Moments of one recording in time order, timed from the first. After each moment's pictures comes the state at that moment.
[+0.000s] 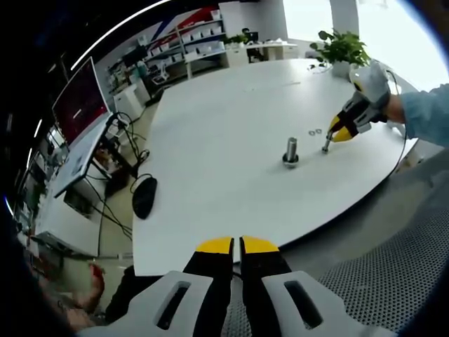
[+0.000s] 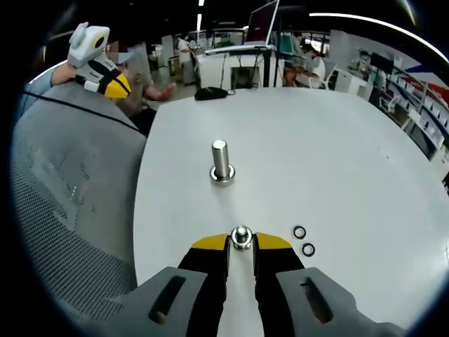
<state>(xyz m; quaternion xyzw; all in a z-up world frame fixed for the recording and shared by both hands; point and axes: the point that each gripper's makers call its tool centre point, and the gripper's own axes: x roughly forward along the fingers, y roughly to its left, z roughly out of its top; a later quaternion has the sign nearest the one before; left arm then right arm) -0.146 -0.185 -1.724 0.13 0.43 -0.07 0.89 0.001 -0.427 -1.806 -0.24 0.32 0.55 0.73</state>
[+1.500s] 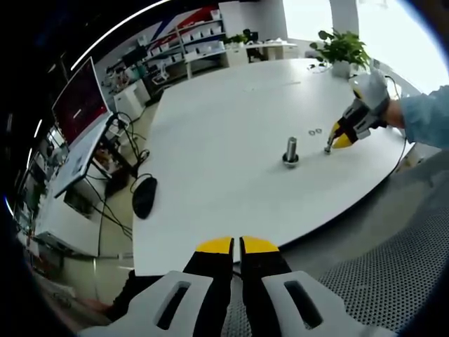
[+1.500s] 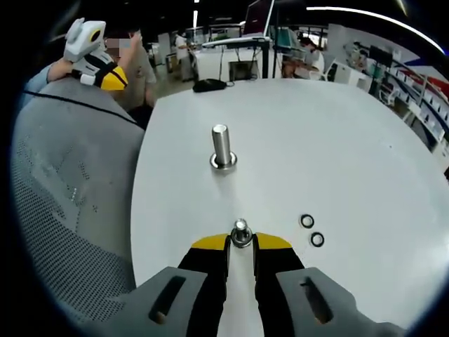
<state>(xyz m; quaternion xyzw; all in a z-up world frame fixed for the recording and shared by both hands) -0.146 -0.184 -1.724 0.13 0.43 -0.07 0.89 -0.005 -0.432 -1.825 -0.24 0.34 0.55 0.73</state>
